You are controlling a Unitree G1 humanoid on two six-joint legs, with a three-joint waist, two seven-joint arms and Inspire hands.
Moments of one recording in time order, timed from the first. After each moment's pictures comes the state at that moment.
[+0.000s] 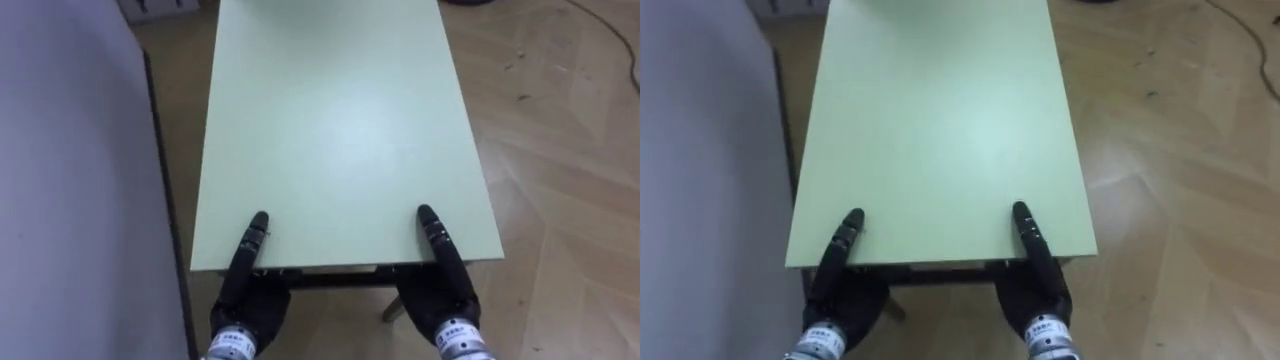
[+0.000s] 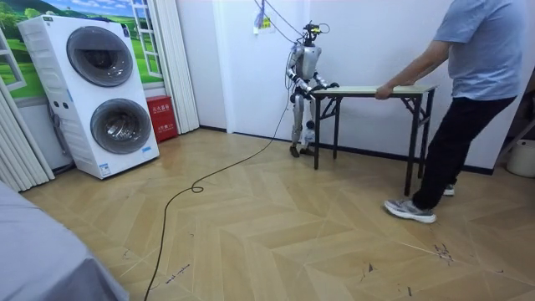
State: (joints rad) left arm 0.28 0.10 -0.34 0.13 -1.34 -0.10 0.08; right arm 0.24 -0.19 0.36 0.18 1.48 -0.21 0.04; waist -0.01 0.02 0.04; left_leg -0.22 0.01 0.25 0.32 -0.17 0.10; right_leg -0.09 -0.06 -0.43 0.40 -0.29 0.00
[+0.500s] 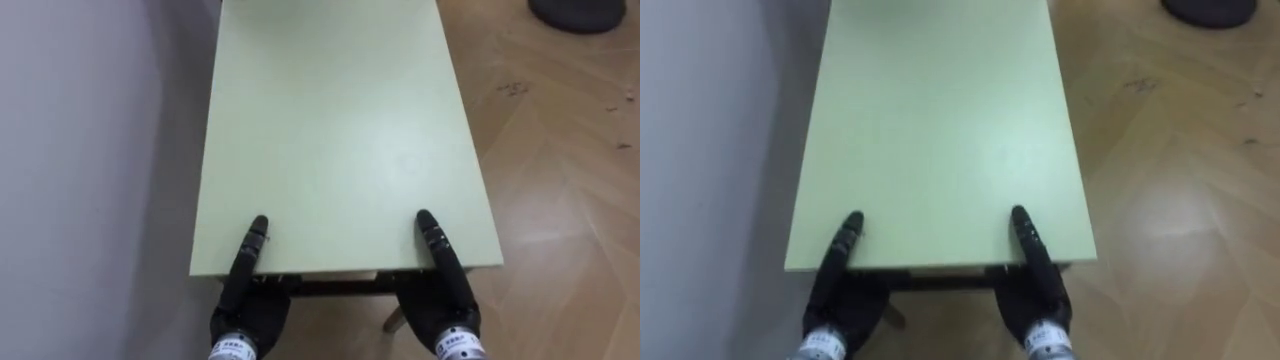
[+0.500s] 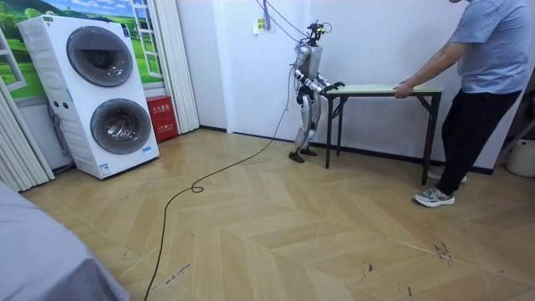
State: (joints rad) left arm 0.28 0.08 -0.36 0.16 -1.33 -0.14 0.08; right arm 0.25 -0.19 0.36 0.18 1.48 -0.21 0.03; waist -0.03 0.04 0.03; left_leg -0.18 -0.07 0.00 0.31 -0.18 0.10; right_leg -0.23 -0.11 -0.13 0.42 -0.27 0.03
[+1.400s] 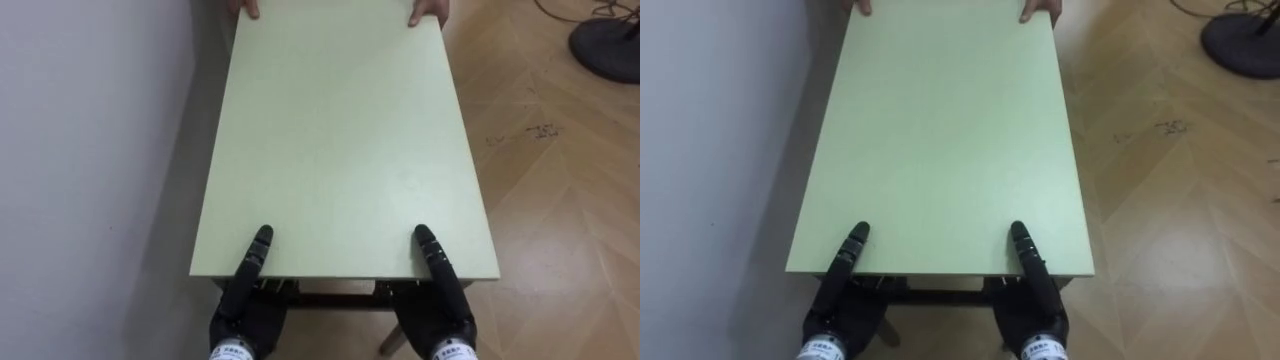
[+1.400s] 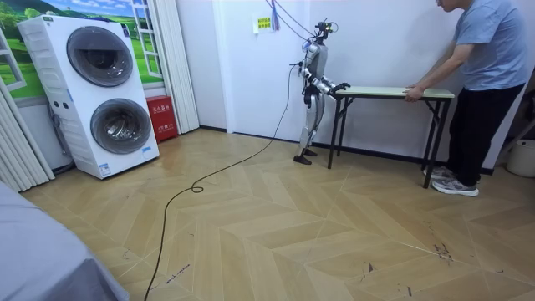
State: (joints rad) left arm 0.28 0.09 -0.33 0.24 -1.23 -0.11 0.01; right arm 0.29 -0.13 0.31 0.23 1.44 -0.17 0.07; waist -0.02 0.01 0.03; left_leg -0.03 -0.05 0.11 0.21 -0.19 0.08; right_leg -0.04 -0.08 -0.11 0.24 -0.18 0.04
